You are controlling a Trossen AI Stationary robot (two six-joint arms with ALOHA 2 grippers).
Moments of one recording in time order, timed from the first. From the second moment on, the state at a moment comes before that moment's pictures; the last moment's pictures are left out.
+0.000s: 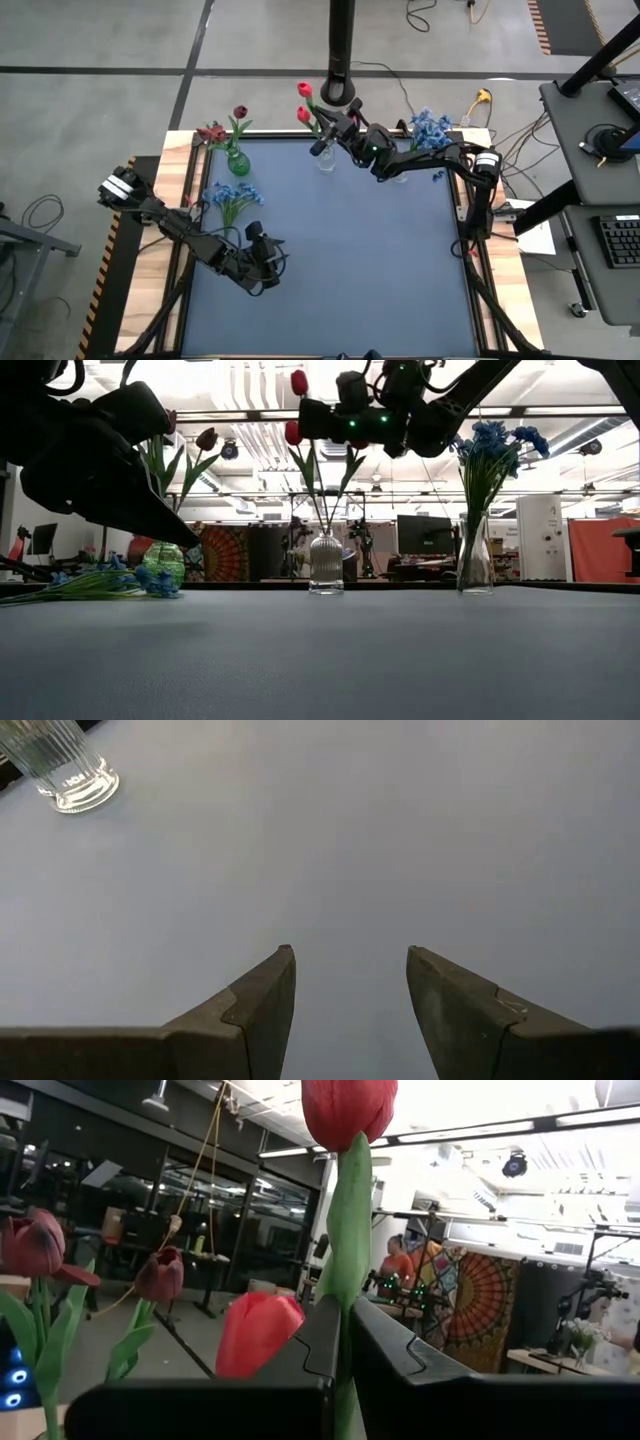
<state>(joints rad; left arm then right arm) -0.58 1.48 0.55 0.06 -0.78 -0.60 -0.37 1.90 1.18 1.13 0.24 -0.38</state>
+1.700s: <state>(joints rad) -0.58 1.48 0.55 0.07 -0.78 -0.61 -0.29 1.82 1.18 1.09 0.26 -0.44</state>
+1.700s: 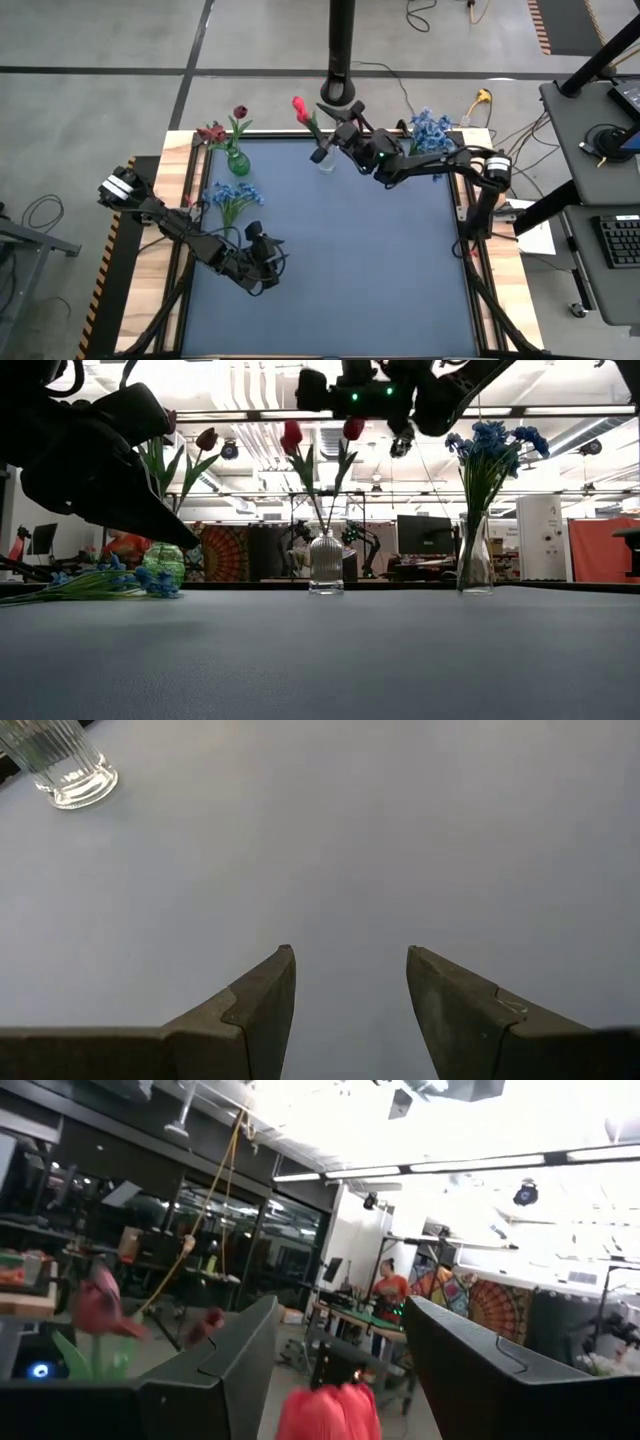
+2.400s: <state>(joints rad) -0.61 1.48 1.03 -0.87 -0.58 -1.15 -0.08 1.45 1.24 0.37 0.26 -0.38</state>
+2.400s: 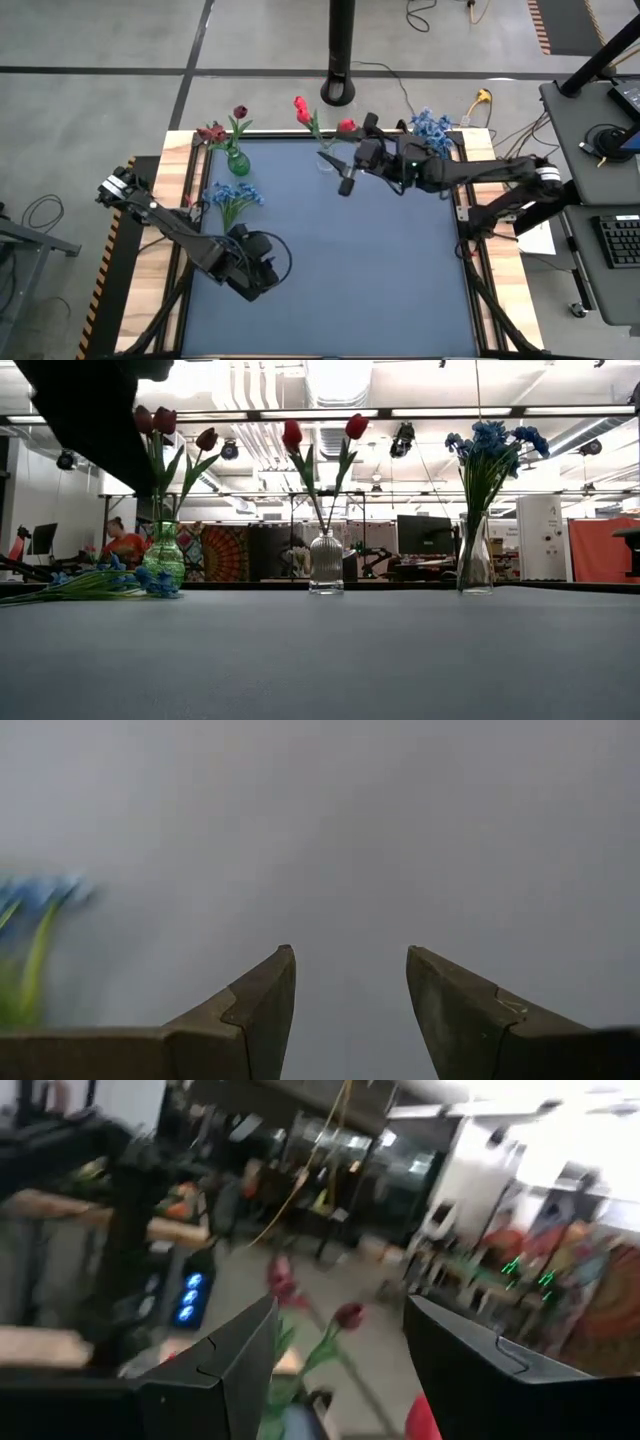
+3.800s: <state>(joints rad) -0.40 1.47 0.60 -1.01 -0.33 -1.84 0.06 1.23 1.32 -0.18 0.26 -0.25</state>
